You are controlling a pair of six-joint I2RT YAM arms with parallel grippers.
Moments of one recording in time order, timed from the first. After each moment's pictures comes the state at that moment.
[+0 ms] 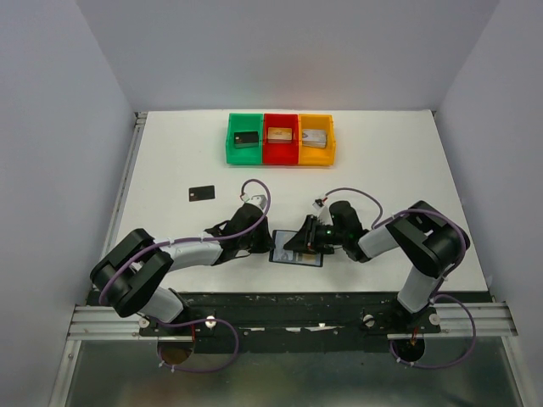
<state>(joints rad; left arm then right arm) -0.77 1.46 0.54 0.15 0.07 -0.75 0.61 1.76 0.46 0.75 -0.62 1.02</state>
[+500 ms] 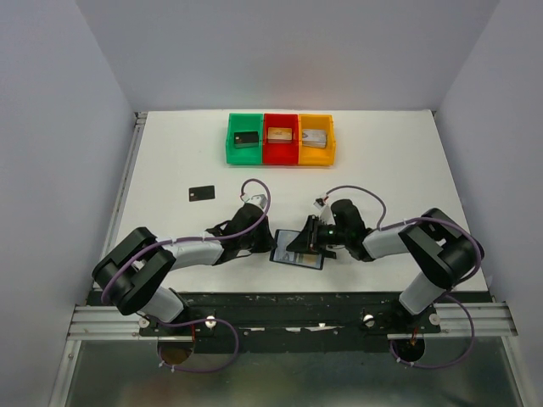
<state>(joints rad) -0.77 1.48 0.54 0.18 0.07 -0.77 0.61 1.66 0.46 0.61 -0.62 0.95</state>
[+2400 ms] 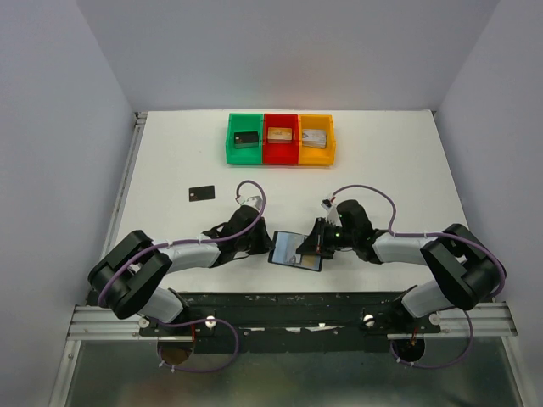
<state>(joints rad) -0.76 1.44 0.51 0.18 0.06 -0.82 0.59 1.48 0.44 0.37 -0.55 0.83</state>
